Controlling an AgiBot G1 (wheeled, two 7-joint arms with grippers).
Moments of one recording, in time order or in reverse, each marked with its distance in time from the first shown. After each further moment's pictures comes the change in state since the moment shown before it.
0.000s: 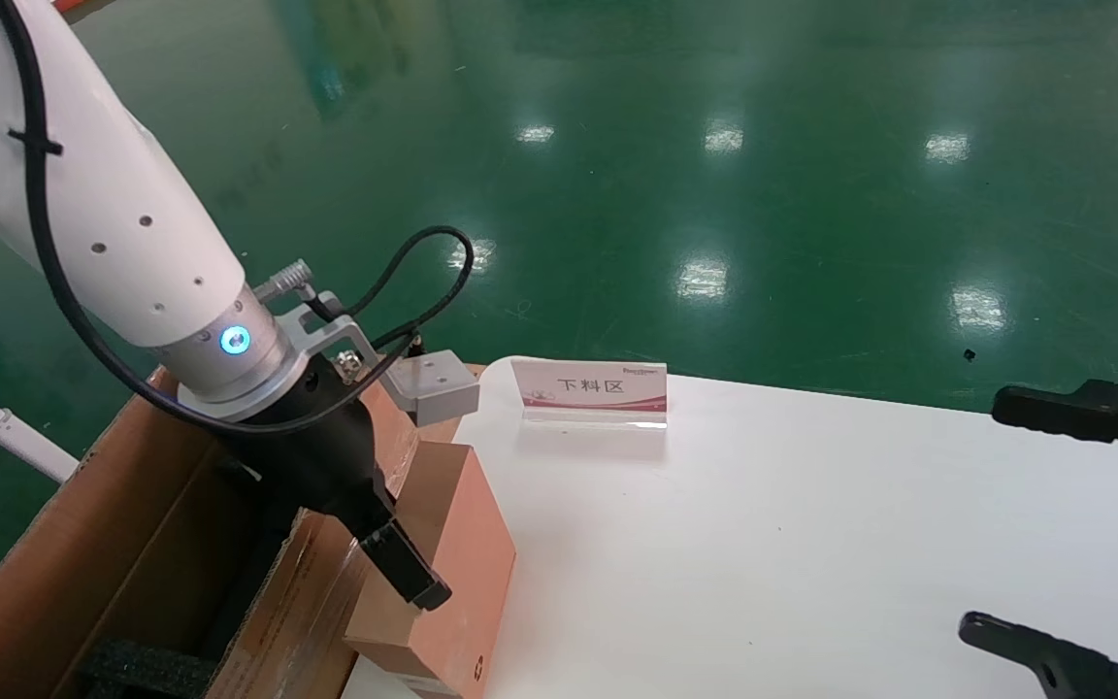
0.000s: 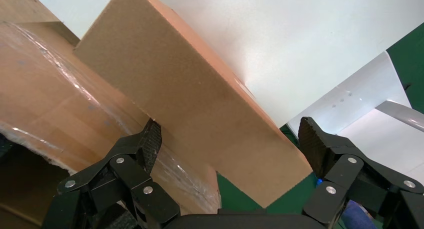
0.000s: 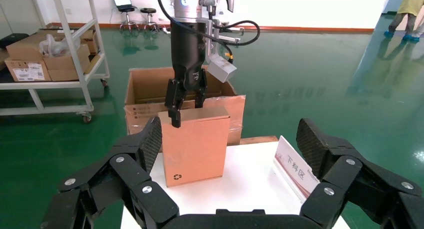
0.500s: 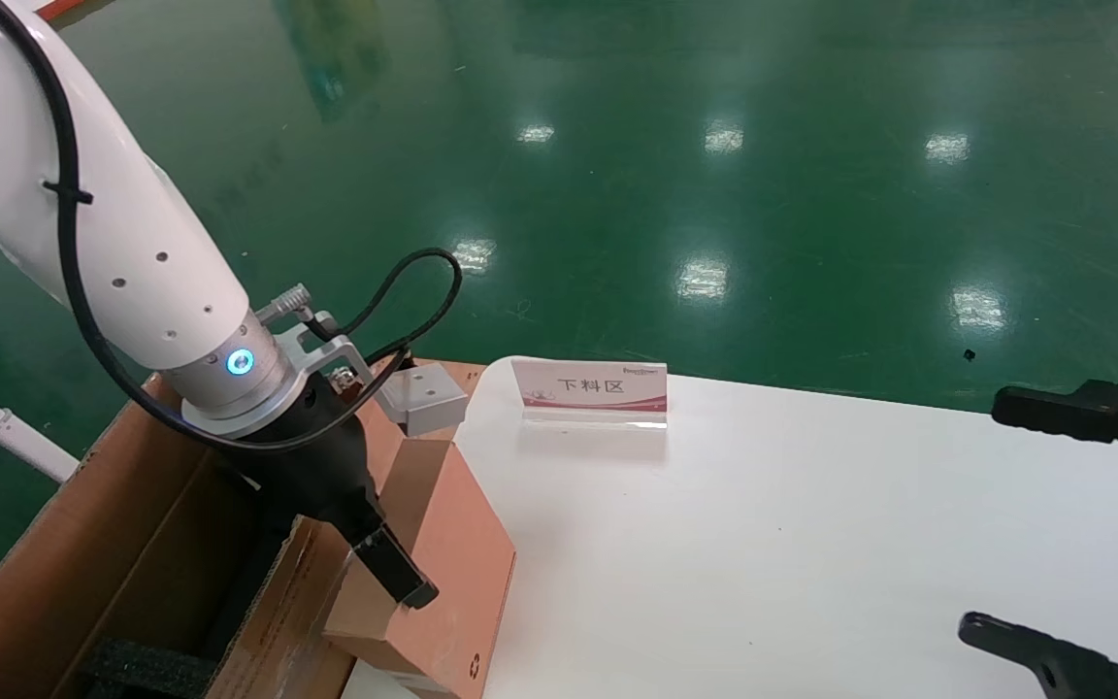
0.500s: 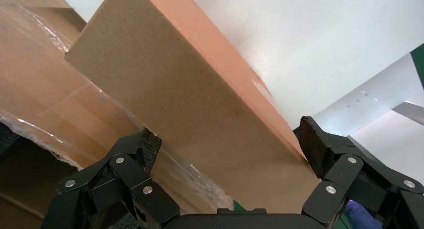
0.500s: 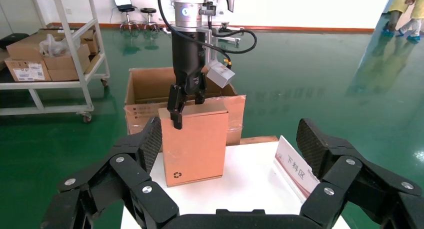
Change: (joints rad) left arm 0.032 -0.009 0.021 0.001 0.044 -0.037 0.003; right arm 0.000 0.000 -0.001 0.000 0.001 0.000 0.000
